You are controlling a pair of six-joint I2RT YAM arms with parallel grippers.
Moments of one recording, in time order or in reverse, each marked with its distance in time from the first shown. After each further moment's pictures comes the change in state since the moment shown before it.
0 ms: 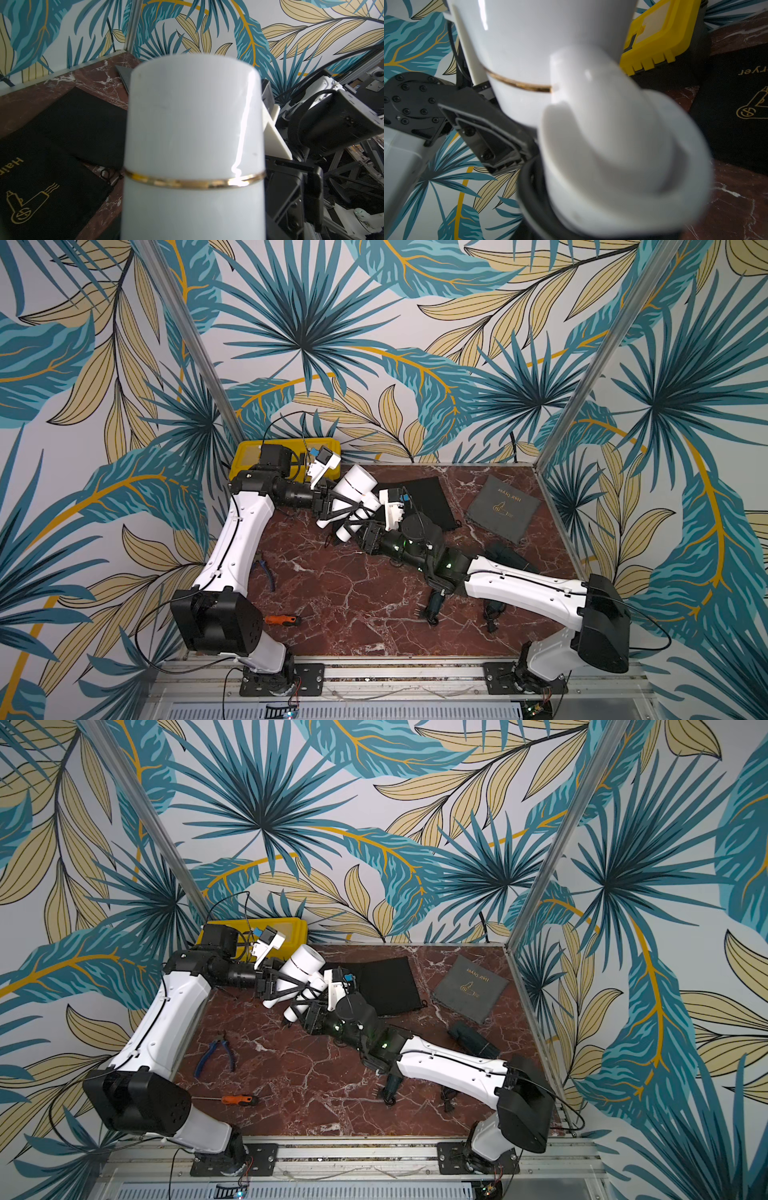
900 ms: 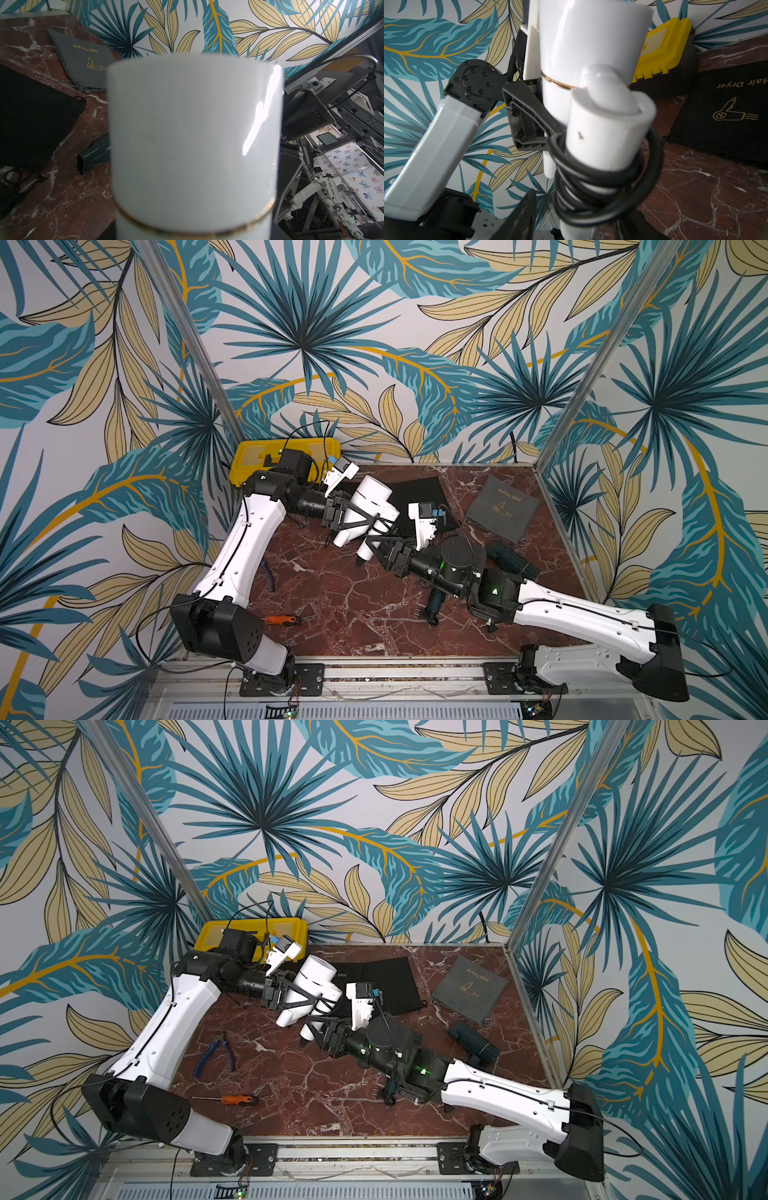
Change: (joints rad) left arm -0.120 -0.022 0.027 -0.166 0.066 -0.078; right arm 0.111 -0.341 -0.165 -0.174 0.159 -0.063
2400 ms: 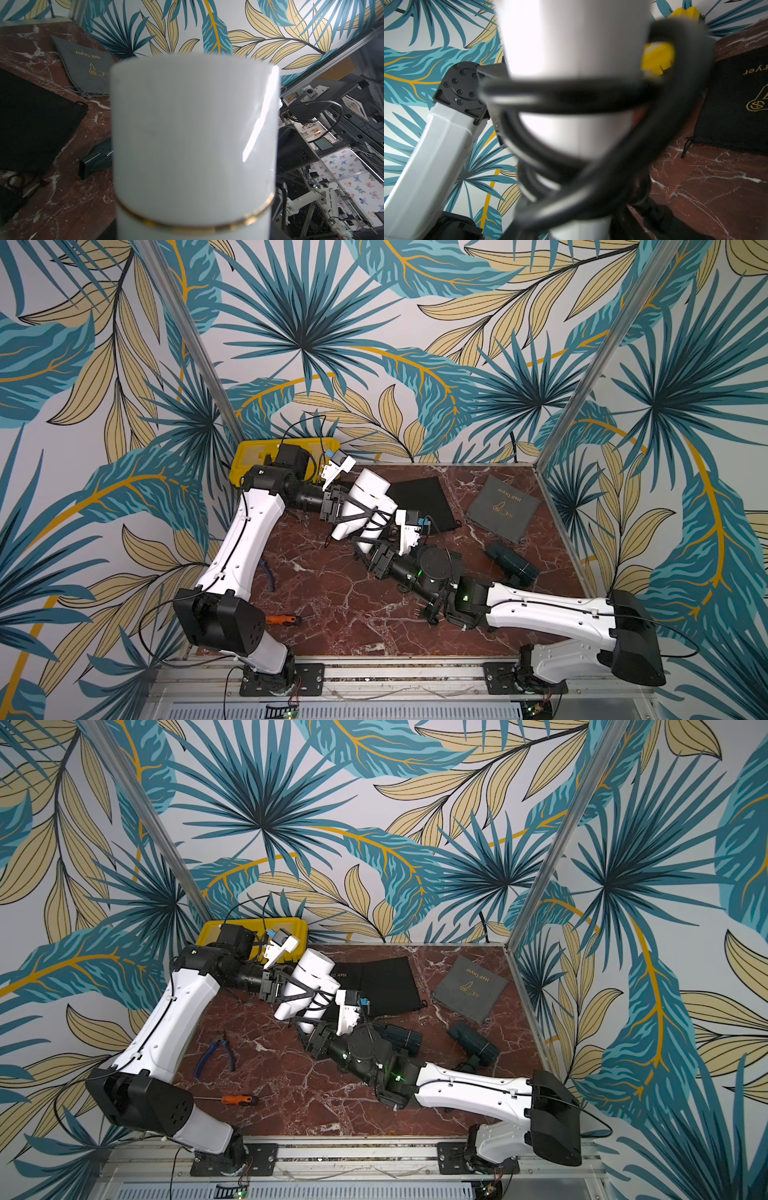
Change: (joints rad) left arm 0.019 0.033 0.053 -0.009 0.038 -0.011; right arm 0.043 0.156 -0.036 0.291 0.068 0.094
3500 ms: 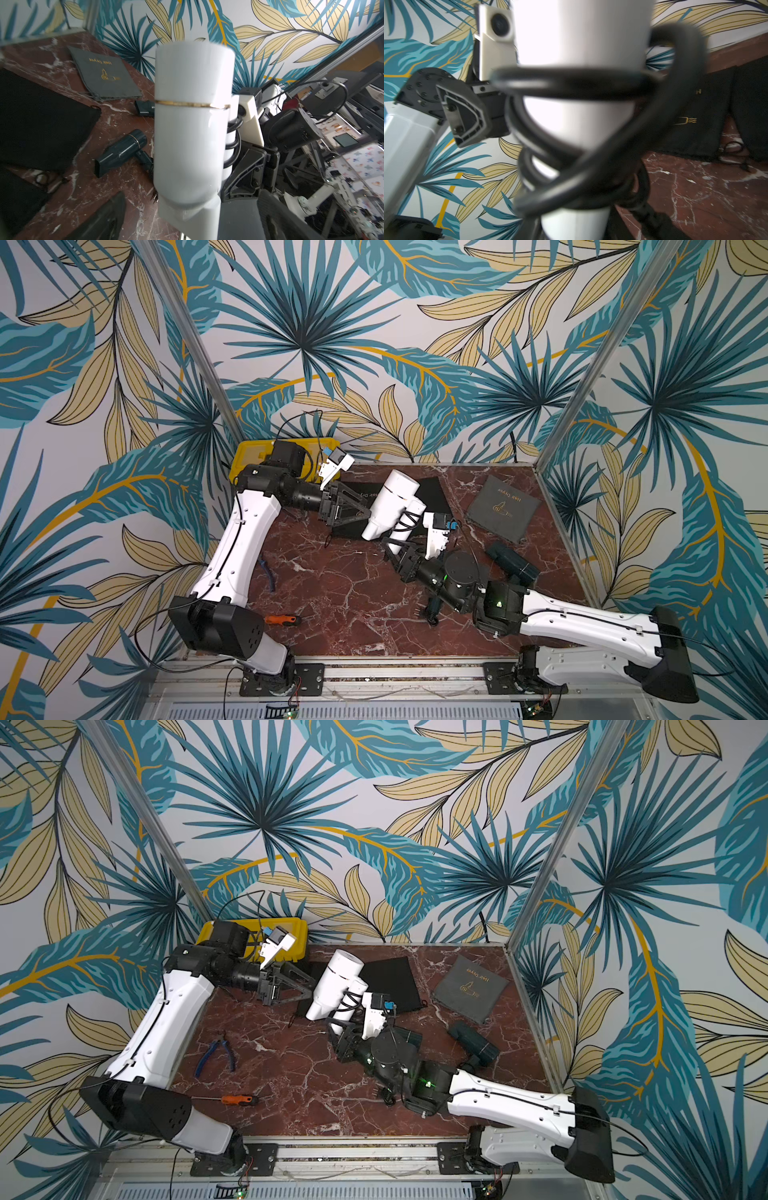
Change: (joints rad) left arm 0.035 -0.018 0.079 -0.006 -0.084 0.013; right arm -0.008 -0.233 -0.069 -0.309 0.142 -0.103
